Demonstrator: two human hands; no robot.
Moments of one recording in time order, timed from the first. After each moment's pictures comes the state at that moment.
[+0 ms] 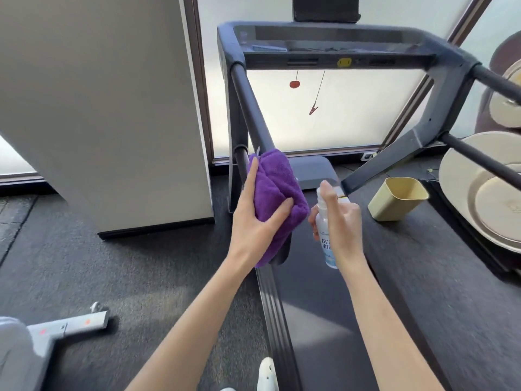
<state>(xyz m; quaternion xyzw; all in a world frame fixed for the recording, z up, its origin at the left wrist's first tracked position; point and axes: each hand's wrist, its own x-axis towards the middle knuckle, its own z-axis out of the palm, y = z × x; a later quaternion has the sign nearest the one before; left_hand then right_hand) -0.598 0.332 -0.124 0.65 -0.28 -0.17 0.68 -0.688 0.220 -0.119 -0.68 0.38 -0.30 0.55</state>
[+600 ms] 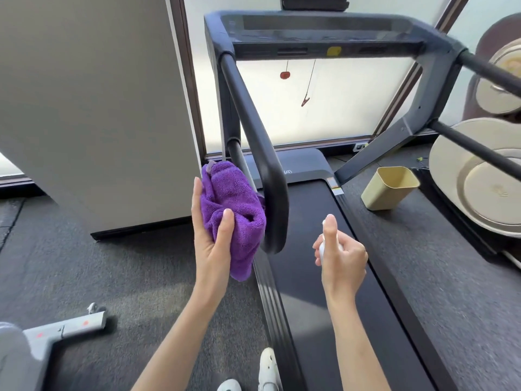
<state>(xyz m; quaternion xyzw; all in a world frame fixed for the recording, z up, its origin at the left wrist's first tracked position) -0.610 0.384 -0.153 0.56 -0.21 -0.10 0.79 -0.729 0.260 -0.174 -0.66 0.51 -0.37 0.41</state>
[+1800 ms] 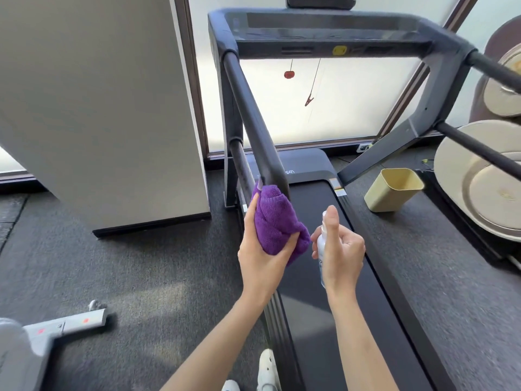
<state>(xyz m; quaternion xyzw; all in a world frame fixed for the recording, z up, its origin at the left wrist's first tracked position) -0.646 0.335 -0.185 0.70 -0.20 -0.11 0.68 -0.716 0.252 -0.161 -0.64 0.48 -0.35 0.48</state>
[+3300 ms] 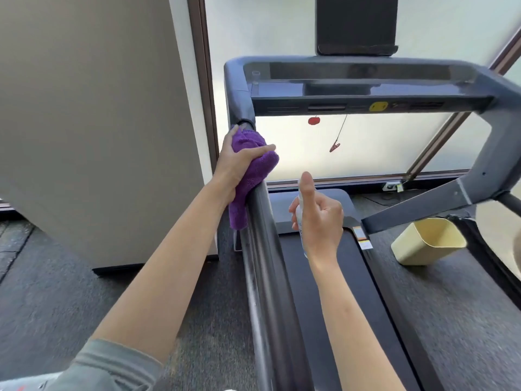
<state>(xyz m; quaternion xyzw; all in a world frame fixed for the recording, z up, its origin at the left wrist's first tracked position) -0.316 0.156 -0.070 0.69 -0.13 -0.26 0.66 -0.465 0.101 -0.108 -0.67 0.37 -0.34 0.54</state>
